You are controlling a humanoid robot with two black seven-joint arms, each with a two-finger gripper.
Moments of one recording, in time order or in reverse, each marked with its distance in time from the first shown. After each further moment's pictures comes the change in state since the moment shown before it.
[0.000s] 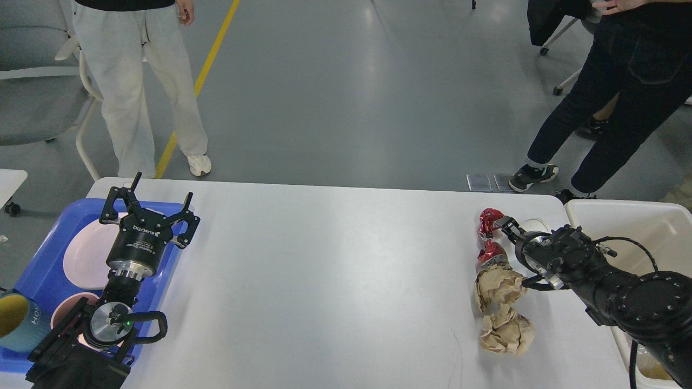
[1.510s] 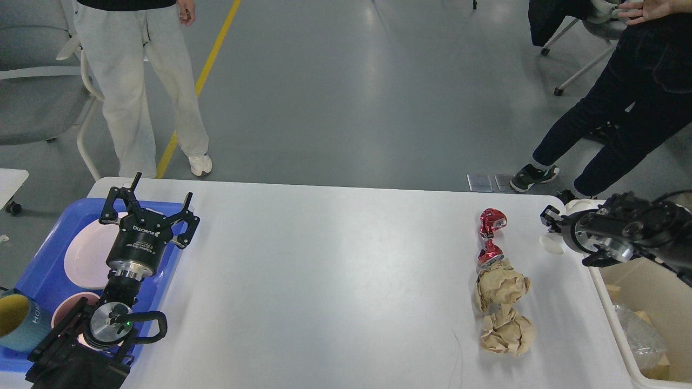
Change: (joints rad) left arm 0.000 0.000 0.000 0.000 0.000 0.000 0.000; right arm 0.468 -0.422 -0.217 0.720 -0.185 0.039 -0.145
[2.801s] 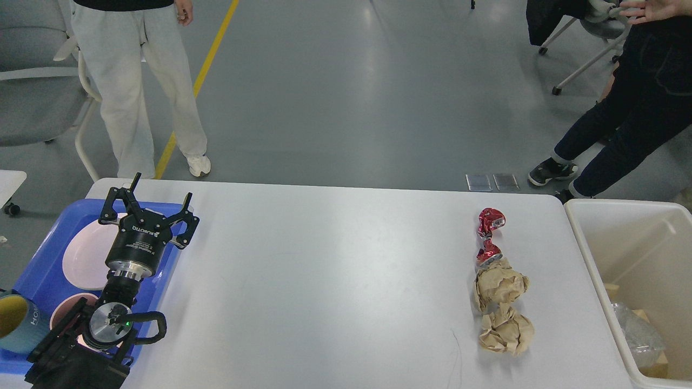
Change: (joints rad) left arm 0.002 0.001 0.000 0.000 0.000 0.000 -0.002; right arm 0.553 -0.228 -0.815 0.257 -0.132 0.443 0.365
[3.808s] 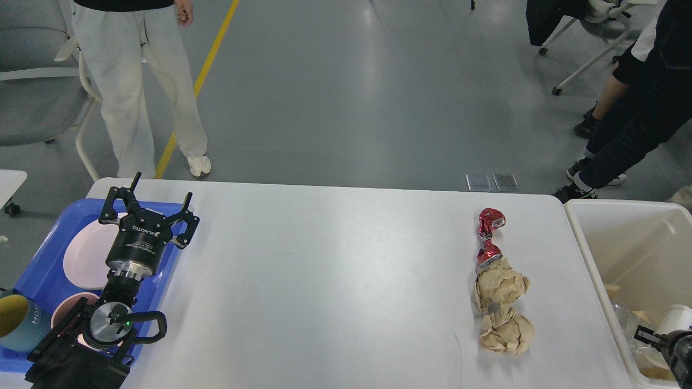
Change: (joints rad) left arm -0.002 0.000 0.000 0.000 0.000 0.000 0.002; right arm -1.433 0.365 0.840 -1.199 0.021 -0.291 -0.003
